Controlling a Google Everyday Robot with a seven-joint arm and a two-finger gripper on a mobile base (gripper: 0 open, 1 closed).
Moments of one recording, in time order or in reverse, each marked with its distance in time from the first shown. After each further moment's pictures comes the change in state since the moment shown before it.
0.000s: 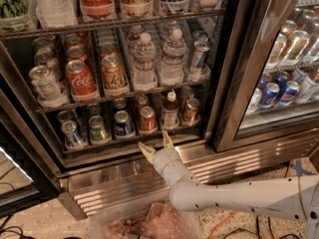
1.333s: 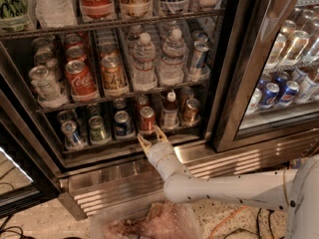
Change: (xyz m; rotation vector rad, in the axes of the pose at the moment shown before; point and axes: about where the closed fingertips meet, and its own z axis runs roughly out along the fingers) arm -0.004 0.002 0.034 0.006 -0.047 -0.024
